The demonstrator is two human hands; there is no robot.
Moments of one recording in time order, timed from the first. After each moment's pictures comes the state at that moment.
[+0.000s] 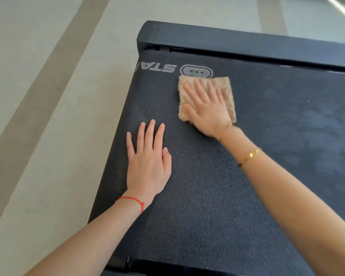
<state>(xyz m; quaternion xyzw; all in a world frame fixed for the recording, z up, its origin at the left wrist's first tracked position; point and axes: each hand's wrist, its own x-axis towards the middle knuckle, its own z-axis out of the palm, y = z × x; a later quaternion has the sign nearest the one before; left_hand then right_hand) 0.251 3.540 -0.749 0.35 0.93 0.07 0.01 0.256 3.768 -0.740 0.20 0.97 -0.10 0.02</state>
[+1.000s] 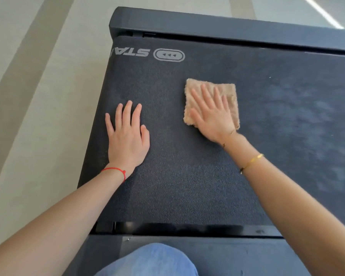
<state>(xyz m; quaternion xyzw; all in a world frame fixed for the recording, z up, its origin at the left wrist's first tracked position) 0.248 3.539 -0.754 0.36 0.93 0.10 -0.01 0.370 3.760 -0.736 0.28 0.95 -0.12 0.03</state>
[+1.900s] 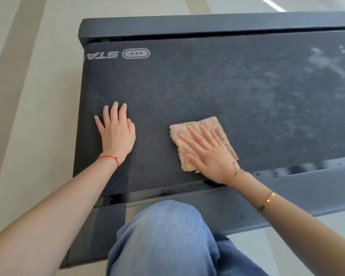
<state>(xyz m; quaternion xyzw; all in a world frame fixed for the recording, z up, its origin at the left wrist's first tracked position) 0.278 3.533 -0.744 0.38 0.92 0.12 0.02 0.545 3.659 -0.733 0.23 0.97 -0.10 0.03</state>
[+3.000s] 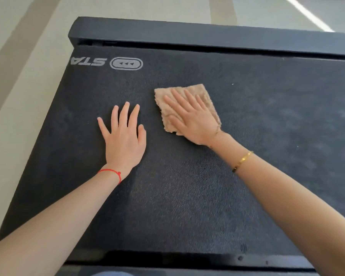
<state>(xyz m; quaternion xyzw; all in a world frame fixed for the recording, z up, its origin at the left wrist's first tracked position) 0.311 3.654 -0.758 0.35 0.93 0.11 -0.01 0.411 3.851 -0.740 0.15 0.98 -0.11 0.02</state>
